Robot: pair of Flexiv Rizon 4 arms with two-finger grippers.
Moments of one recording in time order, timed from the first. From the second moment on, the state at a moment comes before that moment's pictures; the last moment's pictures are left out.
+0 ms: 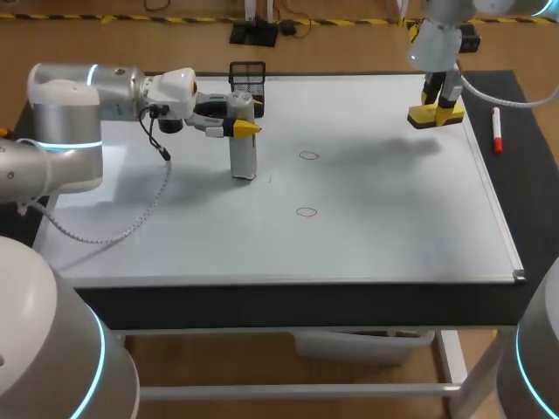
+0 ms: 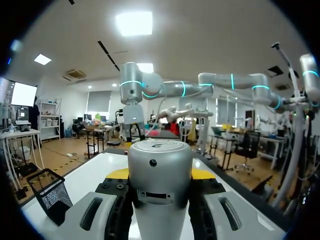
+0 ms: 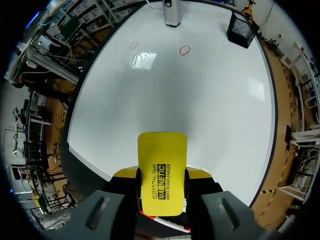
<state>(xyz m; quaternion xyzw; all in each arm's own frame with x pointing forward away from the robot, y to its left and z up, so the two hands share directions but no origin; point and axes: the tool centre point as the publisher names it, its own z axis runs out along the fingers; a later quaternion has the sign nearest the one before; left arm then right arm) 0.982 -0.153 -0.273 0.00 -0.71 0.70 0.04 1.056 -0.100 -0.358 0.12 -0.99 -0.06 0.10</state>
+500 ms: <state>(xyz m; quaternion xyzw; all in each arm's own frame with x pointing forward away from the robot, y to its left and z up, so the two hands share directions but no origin) 0.984 -0.152 -0.277 0.00 -0.71 0.71 0.05 1.056 -0.100 -0.358 0.12 -0.99 -0.06 0.10</state>
